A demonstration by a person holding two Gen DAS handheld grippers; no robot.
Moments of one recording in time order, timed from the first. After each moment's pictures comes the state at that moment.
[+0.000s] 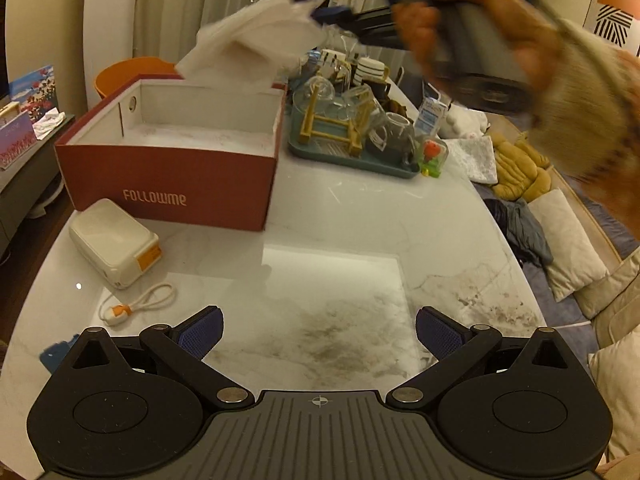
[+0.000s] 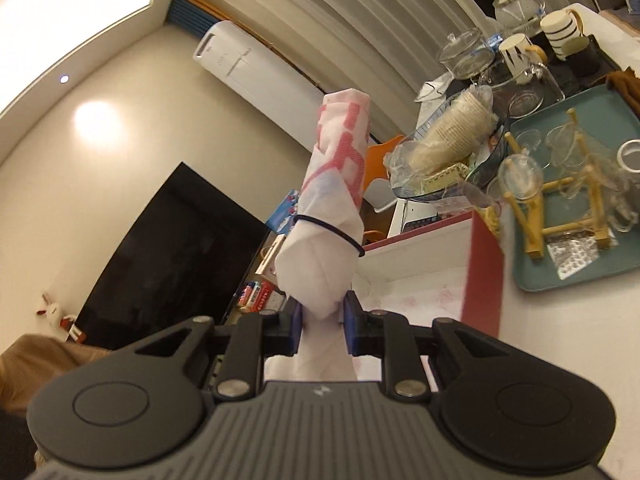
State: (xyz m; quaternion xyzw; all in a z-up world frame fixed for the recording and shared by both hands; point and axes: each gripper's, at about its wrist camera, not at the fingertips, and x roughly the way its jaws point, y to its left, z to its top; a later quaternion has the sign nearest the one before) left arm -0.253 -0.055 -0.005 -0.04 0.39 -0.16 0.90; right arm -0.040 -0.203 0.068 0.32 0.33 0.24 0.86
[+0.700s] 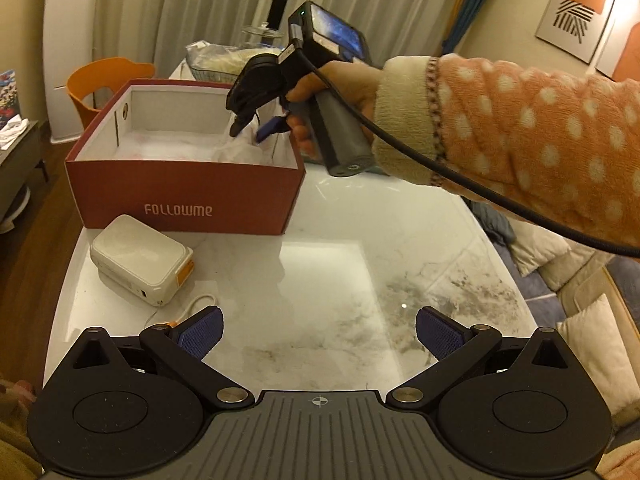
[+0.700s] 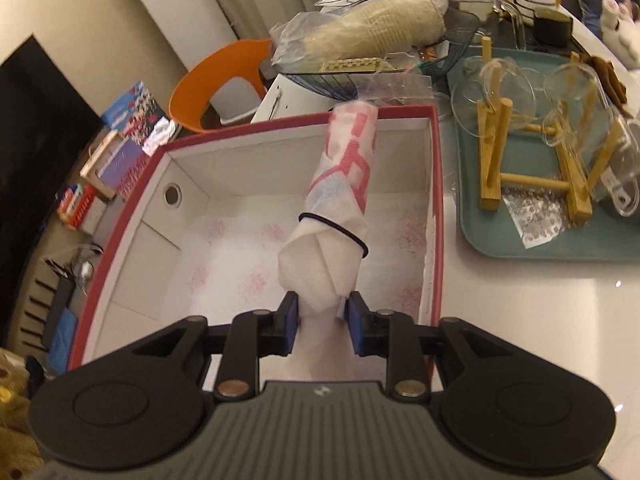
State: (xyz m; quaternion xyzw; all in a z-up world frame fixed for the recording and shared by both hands) left arm -0.235 0.012 0.007 -0.04 0.40 -0.23 0.88; right arm 0.026 -0.098 -0.028 0.11 0.49 0.06 0.86
